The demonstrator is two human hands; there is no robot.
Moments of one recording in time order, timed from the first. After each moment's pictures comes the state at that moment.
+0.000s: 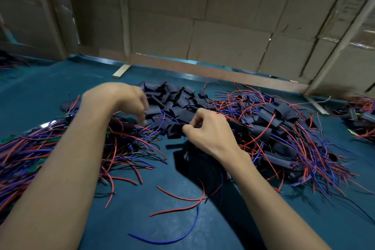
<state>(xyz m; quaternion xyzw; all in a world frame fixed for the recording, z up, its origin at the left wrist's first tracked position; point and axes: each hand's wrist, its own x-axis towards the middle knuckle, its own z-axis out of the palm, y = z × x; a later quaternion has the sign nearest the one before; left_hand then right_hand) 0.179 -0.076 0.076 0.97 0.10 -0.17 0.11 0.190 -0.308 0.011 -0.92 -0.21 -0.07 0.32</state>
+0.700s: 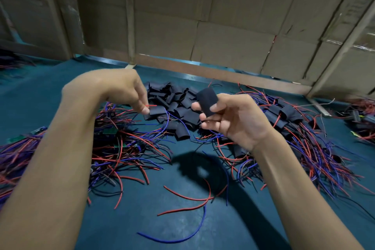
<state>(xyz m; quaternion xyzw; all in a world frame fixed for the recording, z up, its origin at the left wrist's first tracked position) 0.155 -0.052 0.103 0.98 0.02 -0.08 0.18 0.184 -0.330 0.067 -0.57 -0.16 0.27 0.76</state>
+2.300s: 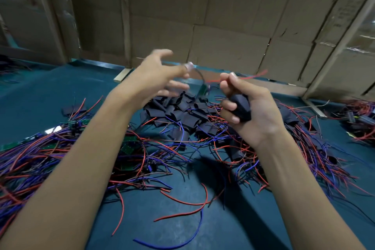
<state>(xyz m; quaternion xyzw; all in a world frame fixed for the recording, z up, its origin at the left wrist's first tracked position) 0.175 -0.121 0.103 0.75 -0.01 0.08 0.66 0.186 -0.342 0.089 -0.52 -0.13 0.16 0.83</state>
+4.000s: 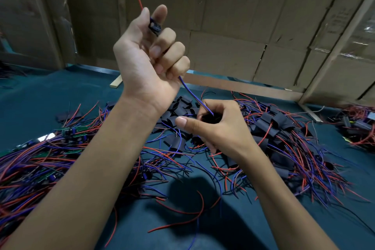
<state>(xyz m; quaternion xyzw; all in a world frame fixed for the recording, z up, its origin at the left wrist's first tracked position) 0.140 -0.167 0.144 0.29 -0.19 0.14 0.93 0.158 -0.323 0.073 -0.77 -0.32 -0.03 0.56</state>
